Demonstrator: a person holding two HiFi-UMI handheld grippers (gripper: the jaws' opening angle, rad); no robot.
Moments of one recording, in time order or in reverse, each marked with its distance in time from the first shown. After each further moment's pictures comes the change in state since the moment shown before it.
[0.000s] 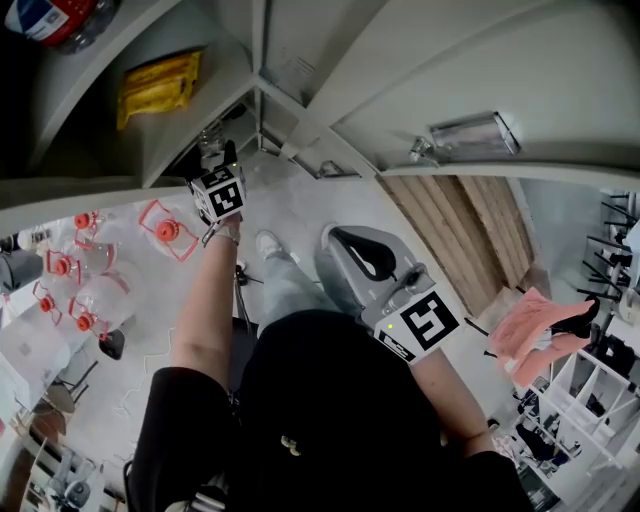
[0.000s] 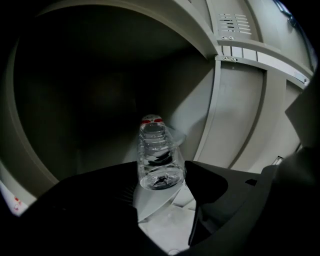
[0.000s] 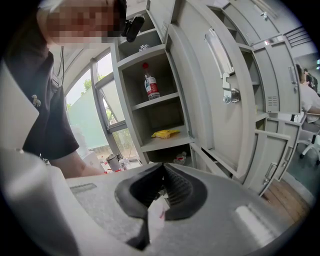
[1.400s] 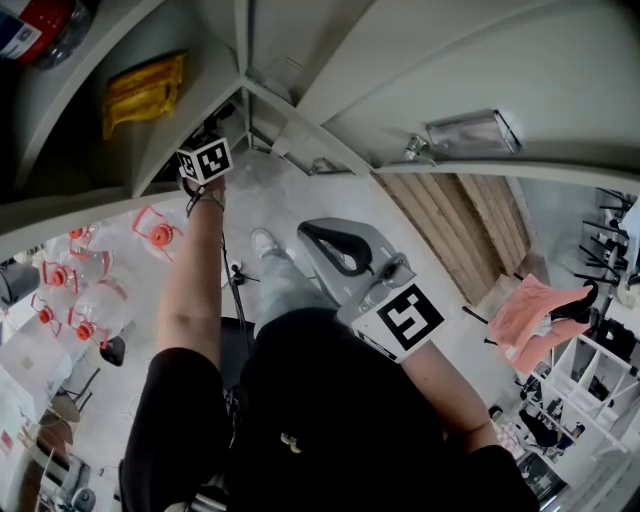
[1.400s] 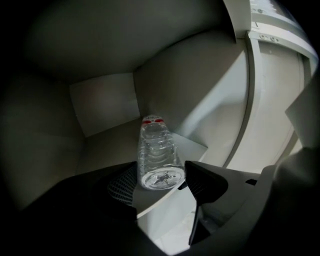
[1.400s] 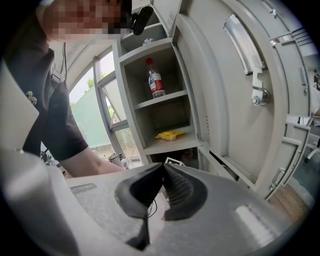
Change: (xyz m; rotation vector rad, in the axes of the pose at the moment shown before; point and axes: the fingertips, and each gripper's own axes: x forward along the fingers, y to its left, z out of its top) left arm 0.065 0.025 0.038 0.050 -0.008 0.094; right arm 0.030 0.017 0.014 0.007 0.033 0.035
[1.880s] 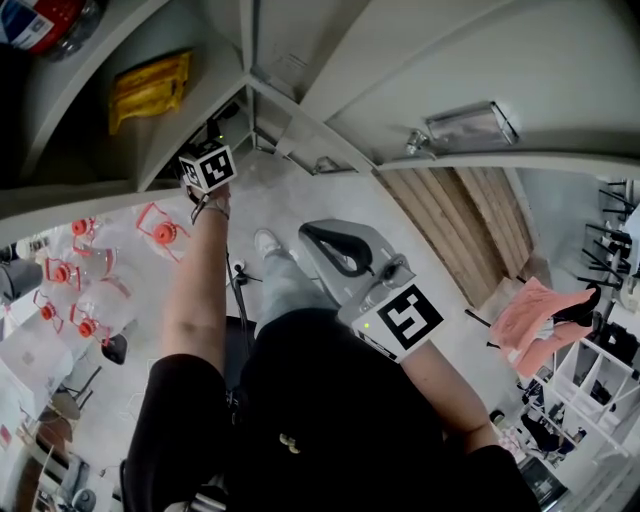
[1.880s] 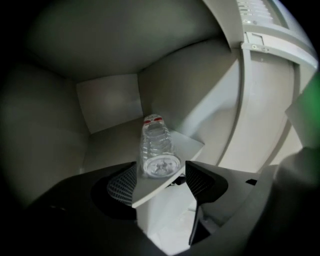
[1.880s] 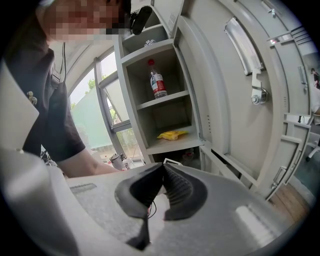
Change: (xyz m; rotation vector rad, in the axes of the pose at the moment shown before) left arm -0.021 0.004 -0.009 -0.031 0.001 0.007; right arm -0.005 0.008 -0.003 0.003 -0.007 0.011
